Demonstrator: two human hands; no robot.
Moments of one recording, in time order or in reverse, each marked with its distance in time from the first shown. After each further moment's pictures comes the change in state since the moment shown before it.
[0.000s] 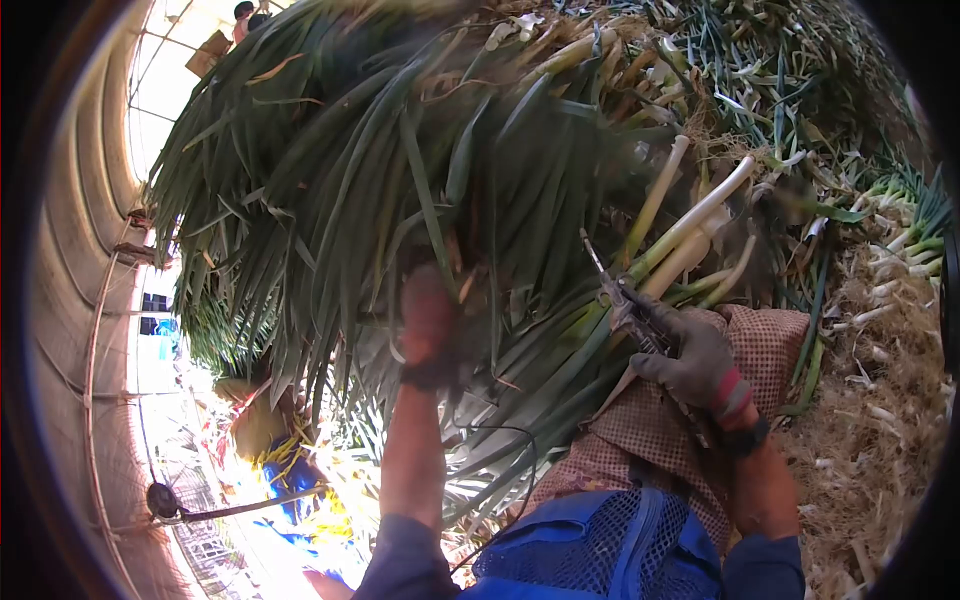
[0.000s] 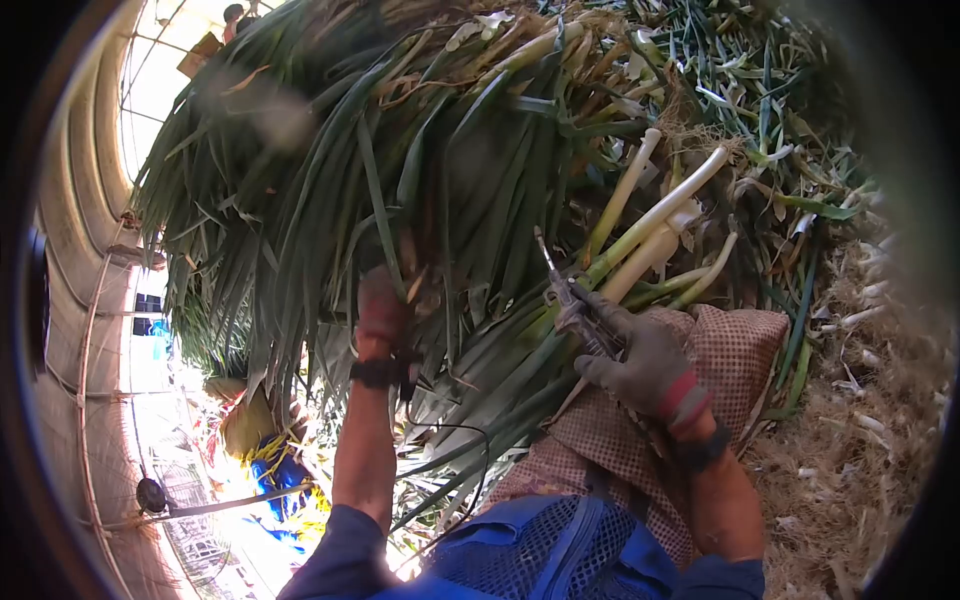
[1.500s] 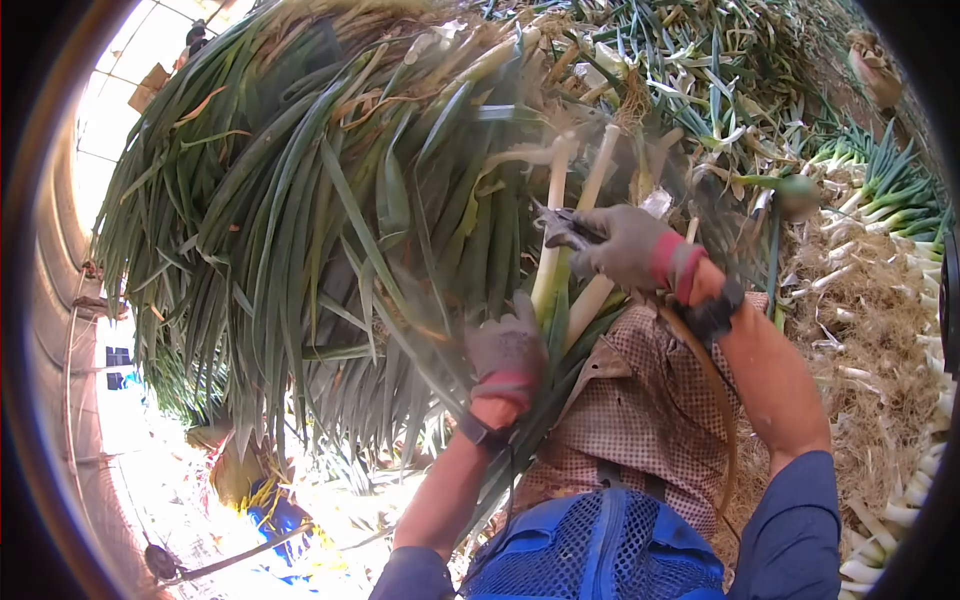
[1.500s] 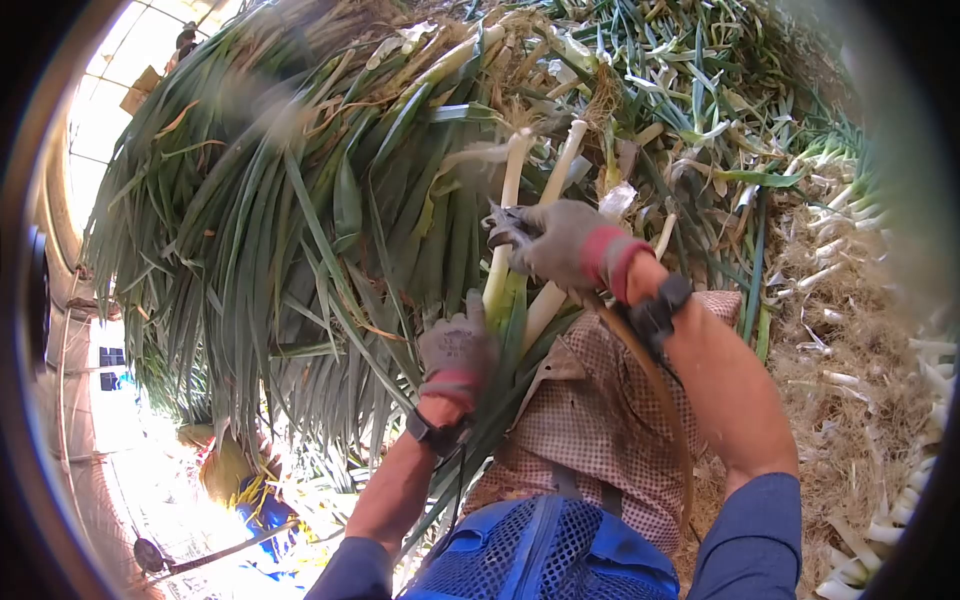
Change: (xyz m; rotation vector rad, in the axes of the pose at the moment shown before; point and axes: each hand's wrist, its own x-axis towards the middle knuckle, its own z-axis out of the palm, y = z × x) left_hand -0.077 0.156 0.067 0.279 -0.254 0.301; right_hand 0.104 -0.013 -0.060 -0.137 -0.047 0.161
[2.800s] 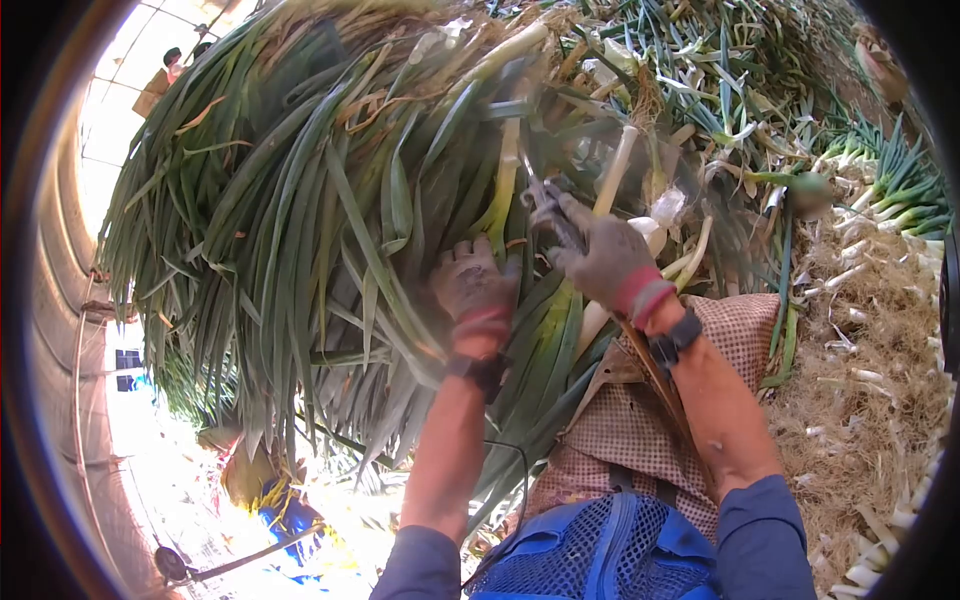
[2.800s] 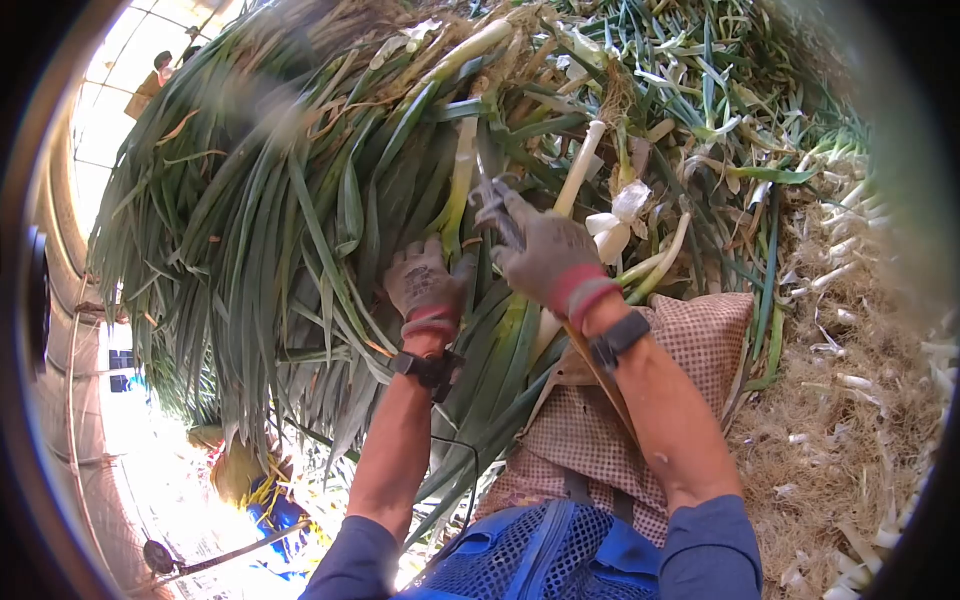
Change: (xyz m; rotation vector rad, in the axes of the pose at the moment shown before) left_hand 0.084 -0.045 -0.033 0.006 0.202 -0.241; right_hand 0.019 -0.009 0.054 -0.155 0.372 -0.057
